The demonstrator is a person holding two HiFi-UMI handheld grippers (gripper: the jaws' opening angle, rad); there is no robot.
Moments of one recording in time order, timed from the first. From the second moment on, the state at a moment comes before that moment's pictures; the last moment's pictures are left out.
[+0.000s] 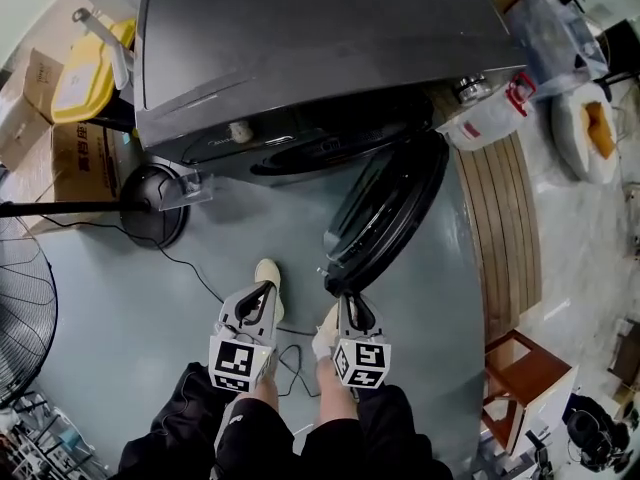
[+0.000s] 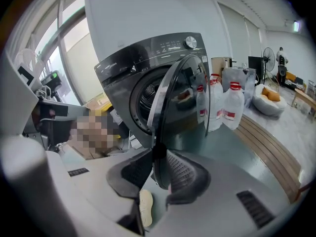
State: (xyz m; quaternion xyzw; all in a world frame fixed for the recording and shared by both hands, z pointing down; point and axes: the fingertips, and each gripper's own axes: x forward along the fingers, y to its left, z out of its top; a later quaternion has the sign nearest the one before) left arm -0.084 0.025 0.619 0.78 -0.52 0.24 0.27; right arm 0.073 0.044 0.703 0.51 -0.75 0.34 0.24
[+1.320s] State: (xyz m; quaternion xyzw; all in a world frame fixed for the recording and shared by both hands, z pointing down) left arm -0.215 -0.011 0.637 0.74 -0.56 0.24 0.29; right arm -0.085 -0.047 0.705 0.47 -0.78 0.36 0.22
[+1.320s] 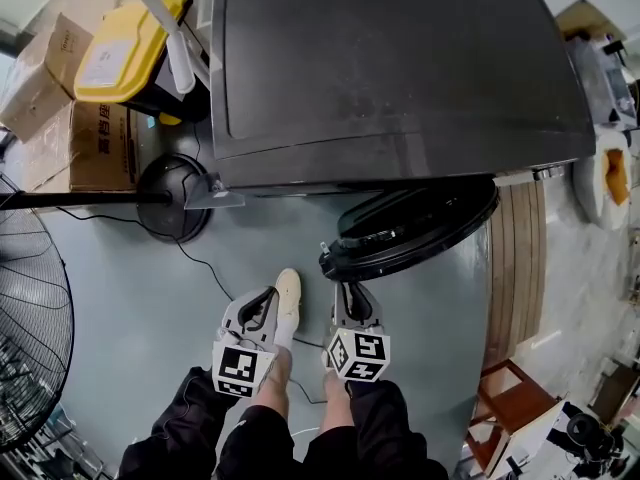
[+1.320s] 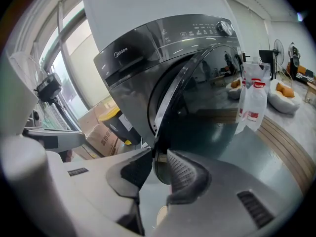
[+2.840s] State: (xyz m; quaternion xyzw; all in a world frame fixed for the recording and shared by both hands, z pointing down) left arm -0.293 -0.082 0.645 0.74 -0.56 0.24 0.30; right arm -0.173 -0.157 0.703 0.47 -0.78 0.33 0.23
